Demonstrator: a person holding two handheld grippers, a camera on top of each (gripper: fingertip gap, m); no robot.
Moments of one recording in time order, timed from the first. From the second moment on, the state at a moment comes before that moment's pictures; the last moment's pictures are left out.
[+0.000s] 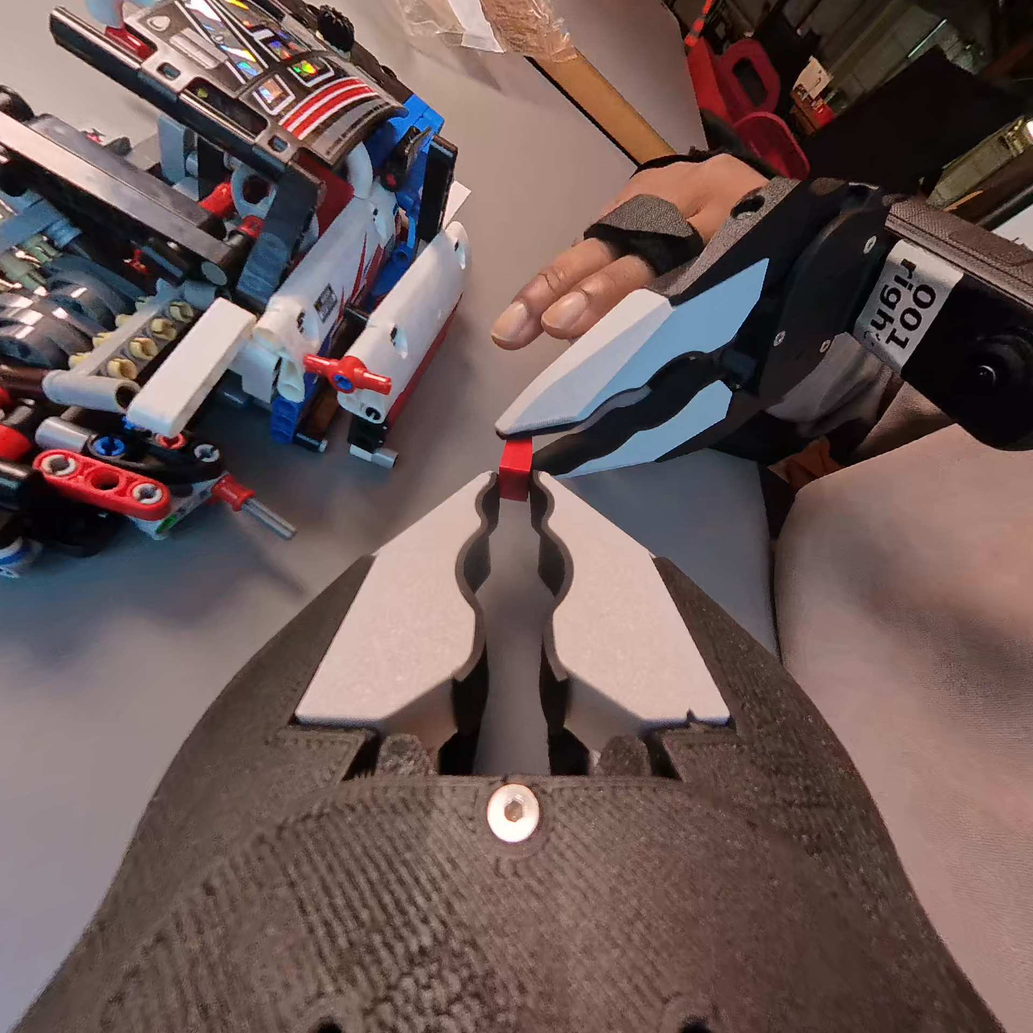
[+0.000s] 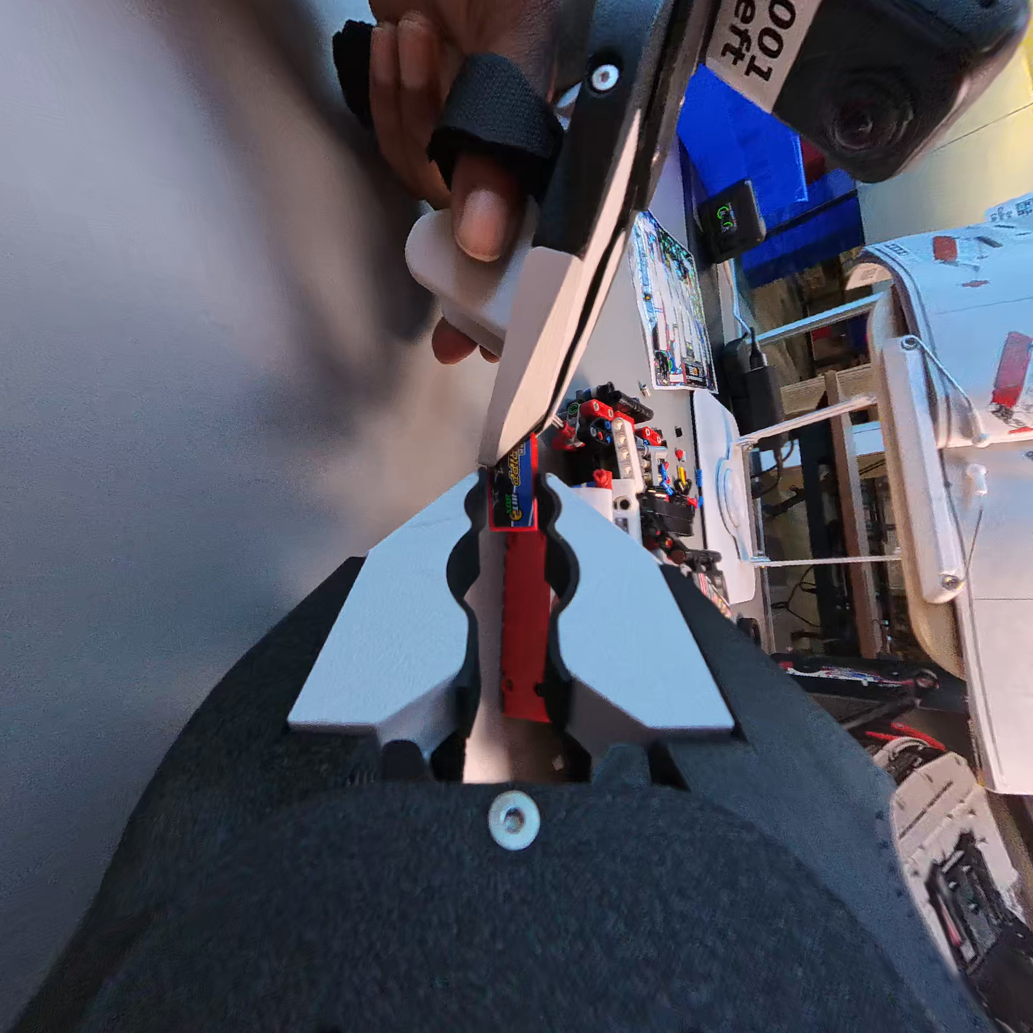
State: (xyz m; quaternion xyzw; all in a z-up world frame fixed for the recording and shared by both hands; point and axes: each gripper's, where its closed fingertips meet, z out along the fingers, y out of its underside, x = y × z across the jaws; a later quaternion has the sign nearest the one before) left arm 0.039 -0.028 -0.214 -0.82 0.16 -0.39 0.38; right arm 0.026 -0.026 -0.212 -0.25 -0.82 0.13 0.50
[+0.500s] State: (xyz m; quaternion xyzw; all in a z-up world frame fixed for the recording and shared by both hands) left arm 0.013 -0.001 -0.227 -0.85 0.19 -0.22 0.44; right arm 0.016 0.010 -0.219 -0.24 -0.80 0.00 0.55
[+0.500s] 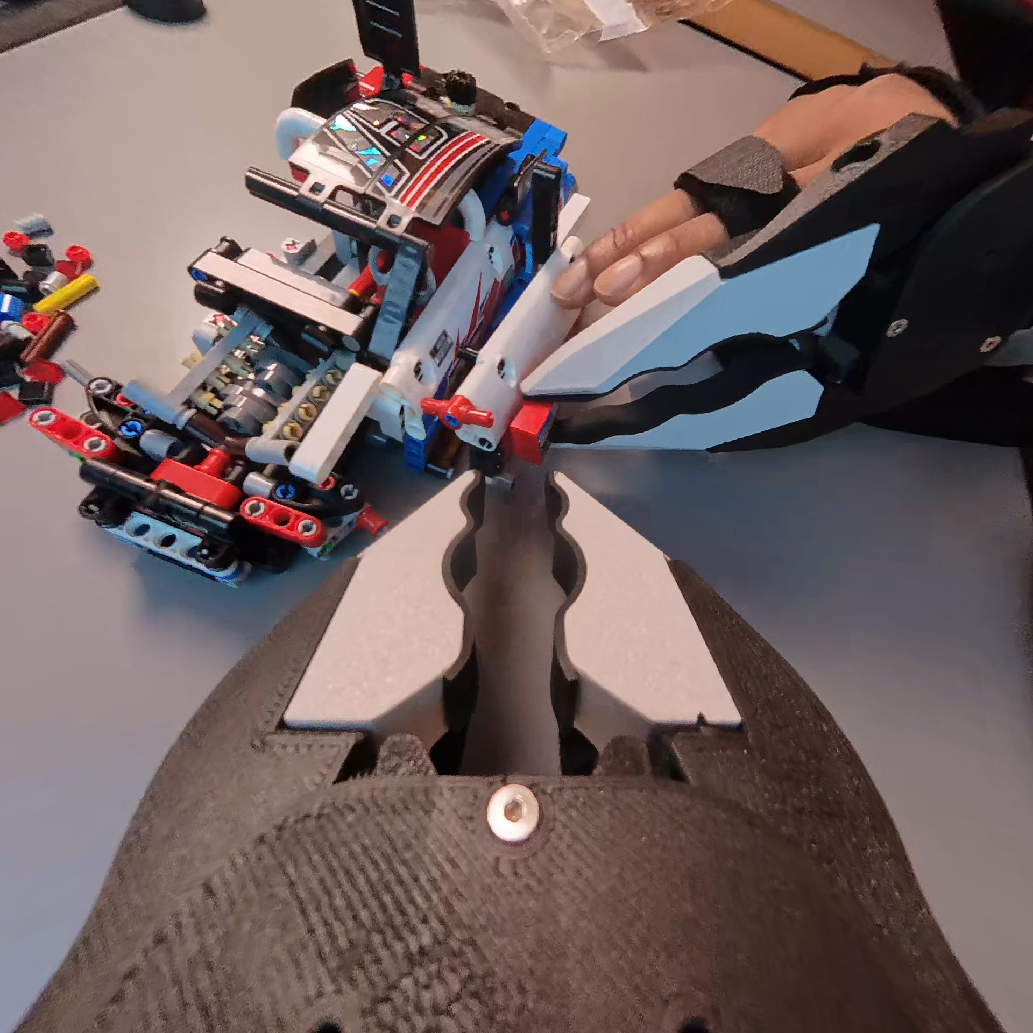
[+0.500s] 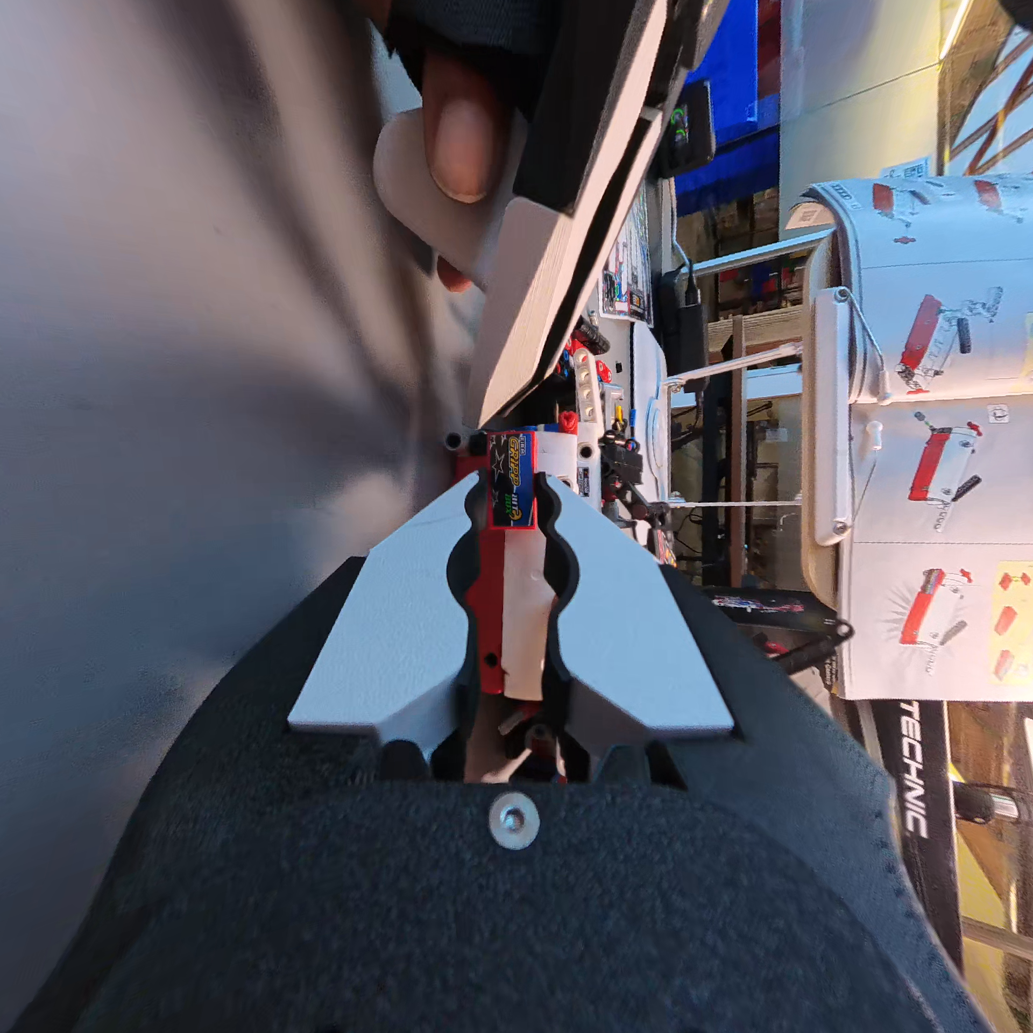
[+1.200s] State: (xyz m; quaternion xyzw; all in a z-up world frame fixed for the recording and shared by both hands) left arm 0.013 0.016 -0.237 -0.86 0.23 -0.18 0.42; right arm 0.010 0.014 -0.232 -0.21 -0.80 -0.06 0.56
